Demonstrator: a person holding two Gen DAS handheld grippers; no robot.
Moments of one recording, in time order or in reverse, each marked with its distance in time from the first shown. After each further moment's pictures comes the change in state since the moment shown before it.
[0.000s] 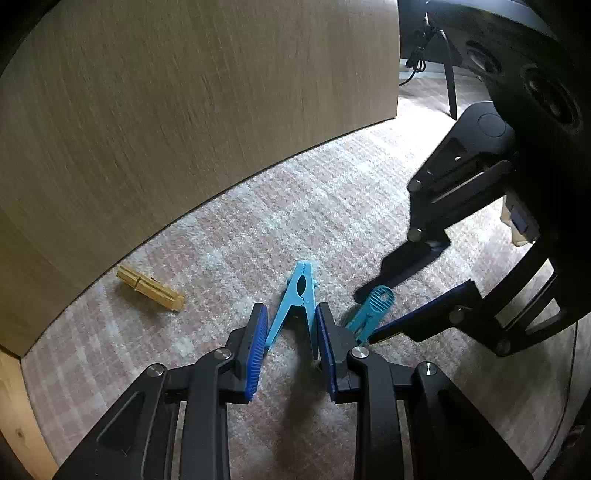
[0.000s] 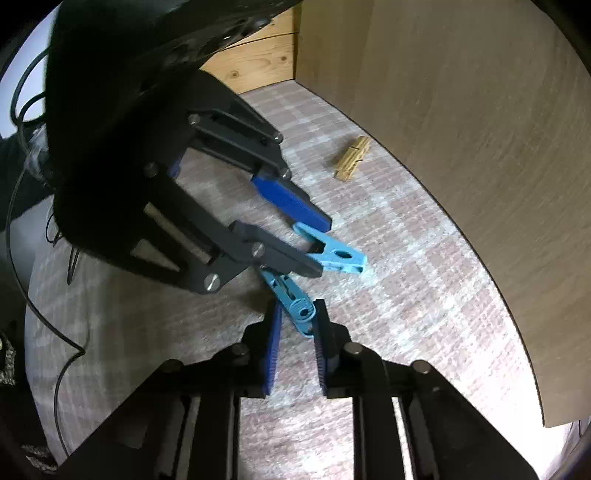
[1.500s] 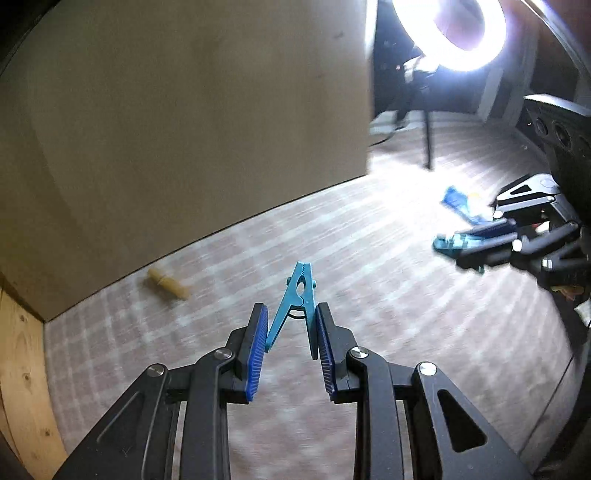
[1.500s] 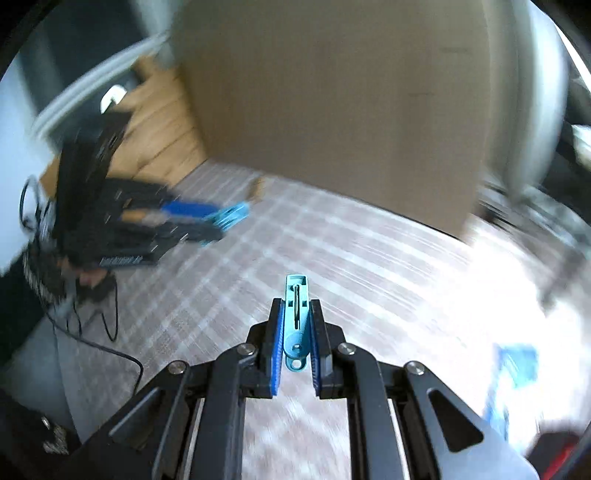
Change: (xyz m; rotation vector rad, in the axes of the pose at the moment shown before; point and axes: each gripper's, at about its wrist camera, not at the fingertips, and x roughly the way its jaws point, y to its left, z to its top) left arm -0.079 -0.046 0.008 -0.091 -0.156 0.017; right arm -0.170 0.043 -0.126 0.560 -0.267 -0.244
